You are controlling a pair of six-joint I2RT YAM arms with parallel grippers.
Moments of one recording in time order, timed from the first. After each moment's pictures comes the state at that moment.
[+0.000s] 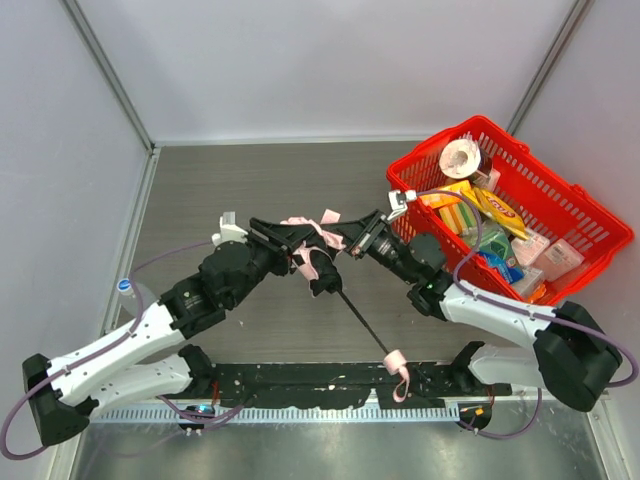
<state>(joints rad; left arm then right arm) -0.94 0.85 0.76 -0.05 -0.34 -1.67 0.75 1.21 0.55 0.88 -0.16 1.27</state>
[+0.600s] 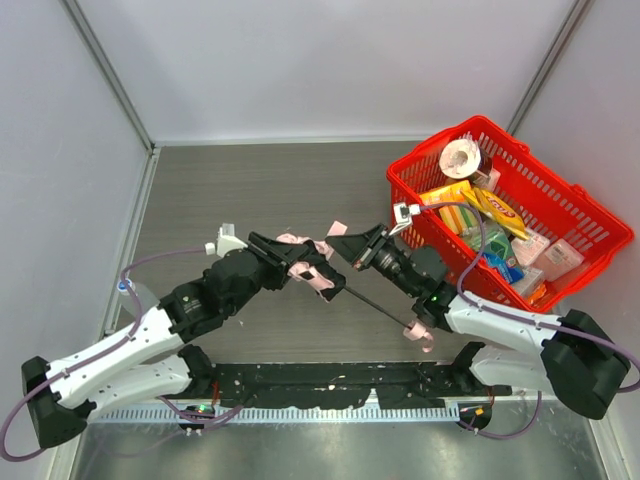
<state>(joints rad) -0.95 0.81 0.73 -0.29 -0.39 -1.57 0.76 1.12 0.45 0.83 -0.06 1.04</state>
